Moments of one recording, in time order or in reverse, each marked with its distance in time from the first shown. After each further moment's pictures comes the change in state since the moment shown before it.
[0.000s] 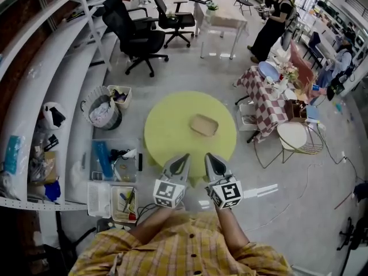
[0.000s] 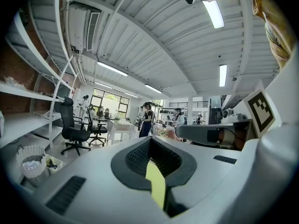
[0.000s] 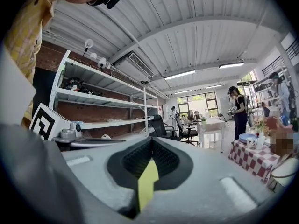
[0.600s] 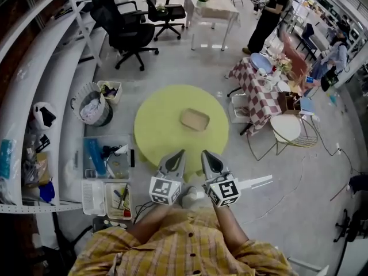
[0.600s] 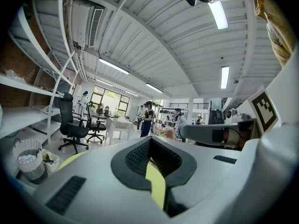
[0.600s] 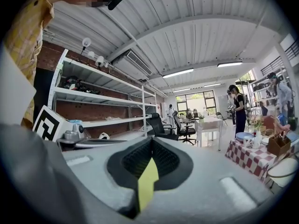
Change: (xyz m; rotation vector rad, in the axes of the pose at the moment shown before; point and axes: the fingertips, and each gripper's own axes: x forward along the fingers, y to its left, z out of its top) left arm 0.025 -0.009 -0.010 -0.042 0.008 -0.006; right arm -0.007 -0.025 -0.007 0.015 0.025 -0.019
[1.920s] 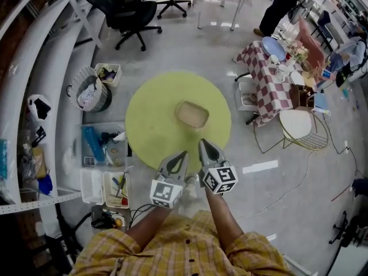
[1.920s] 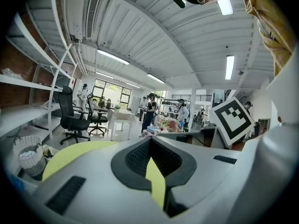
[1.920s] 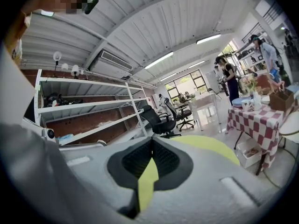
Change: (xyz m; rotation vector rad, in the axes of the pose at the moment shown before) left arm 0.089 -0.007 -0.061 0.023 0.116 0.023; right arm 0.080 -0.113 -0.093 0.305 0.091 -0.016
